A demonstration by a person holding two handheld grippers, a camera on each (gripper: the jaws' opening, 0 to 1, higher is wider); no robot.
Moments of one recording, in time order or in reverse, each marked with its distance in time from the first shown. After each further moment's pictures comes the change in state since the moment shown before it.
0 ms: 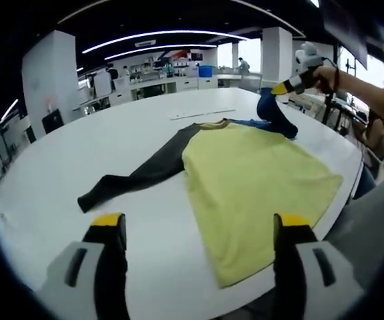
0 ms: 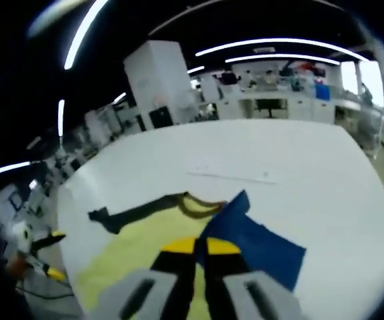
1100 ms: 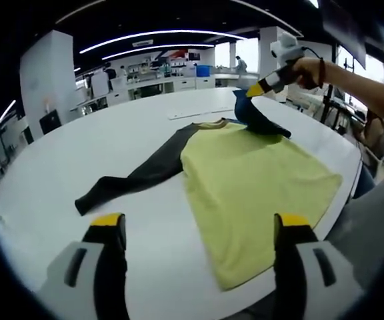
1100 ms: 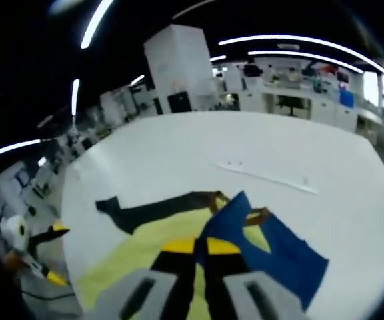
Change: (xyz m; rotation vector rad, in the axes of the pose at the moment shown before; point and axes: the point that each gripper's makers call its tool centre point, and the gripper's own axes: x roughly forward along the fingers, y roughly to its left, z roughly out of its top) left arm 0.005 -0.001 0.003 0.005 -0.002 -0.019; right arm 0.063 0.055 0.008 -0.097 0.080 0.070
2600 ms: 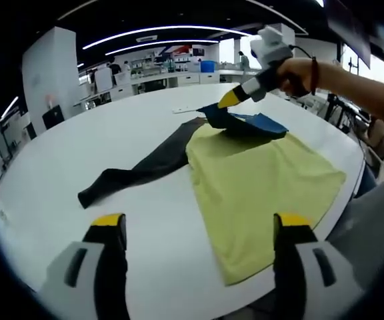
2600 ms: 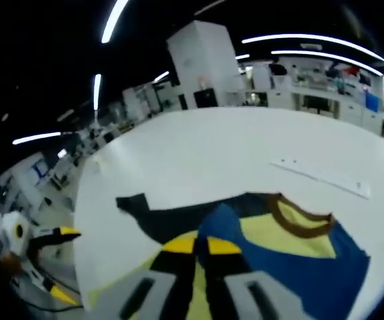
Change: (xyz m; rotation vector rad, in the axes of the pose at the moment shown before) left arm 0.002 0.026 -0.020 -0.013 0.035 0.024; right arm 0.066 0.086 -0.017 -0.052 0.009 0.139
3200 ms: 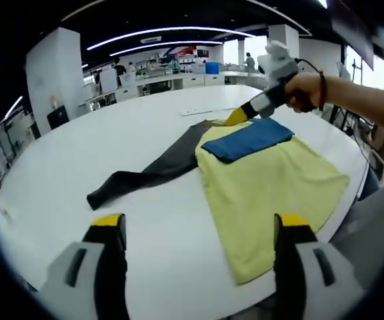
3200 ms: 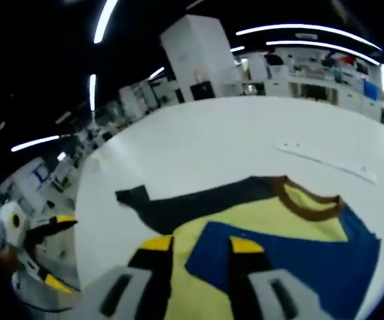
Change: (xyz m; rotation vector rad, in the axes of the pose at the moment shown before) left arm -0.008 0.010 0.014 -0.018 -0.022 0.038; right arm 0.001 0.006 -0.017 0.012 0.021 0.012
